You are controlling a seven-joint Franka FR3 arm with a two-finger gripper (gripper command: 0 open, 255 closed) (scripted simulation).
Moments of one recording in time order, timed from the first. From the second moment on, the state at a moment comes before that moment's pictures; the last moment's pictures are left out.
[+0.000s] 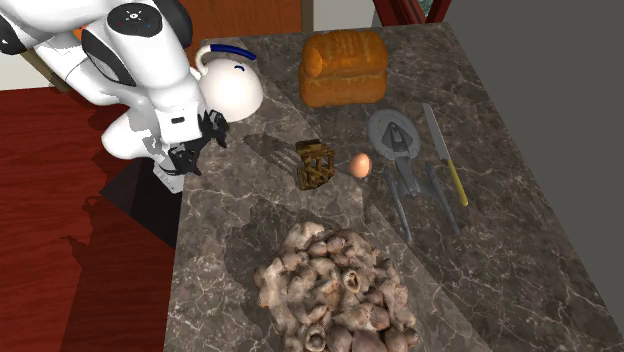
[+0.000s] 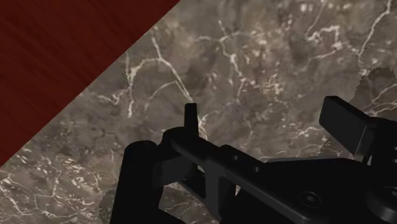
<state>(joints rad) -0.01 -0.82 0.01 -2.43 -0.06 1.65 -0.04</state>
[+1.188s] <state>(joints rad) 0.16 -0.18 -0.01 -1.72 -0.04 1.52 -0.52</state>
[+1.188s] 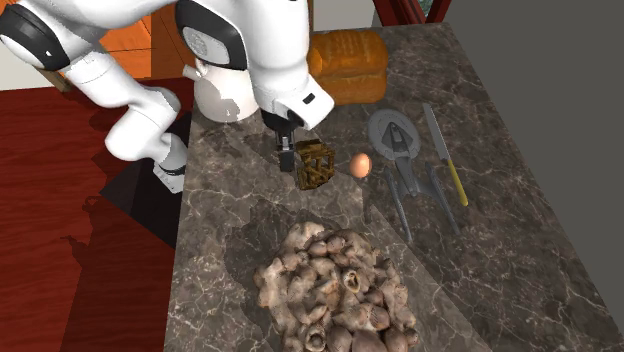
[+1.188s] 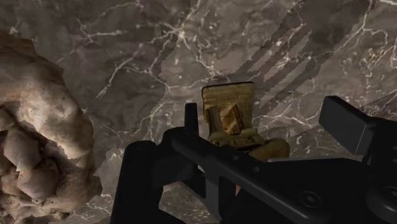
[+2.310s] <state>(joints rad) 0.20 -0.02 0.02 -1.58 -0.03 1.53 -0.65</state>
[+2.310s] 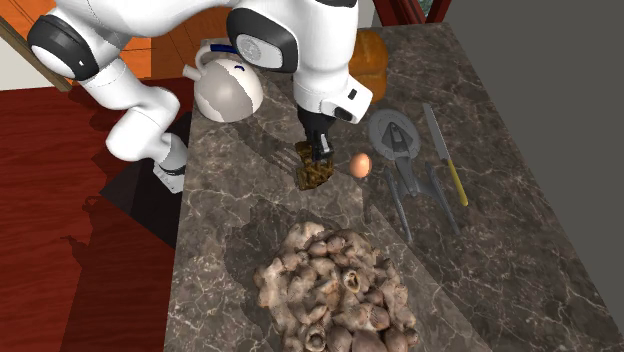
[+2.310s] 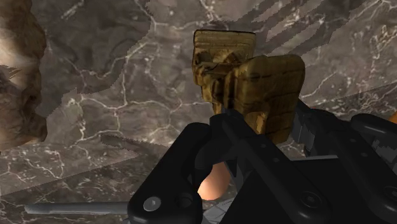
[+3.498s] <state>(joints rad) 0.20 0.05 0.02 -1.35 -0.03 1.36 -0.65</state>
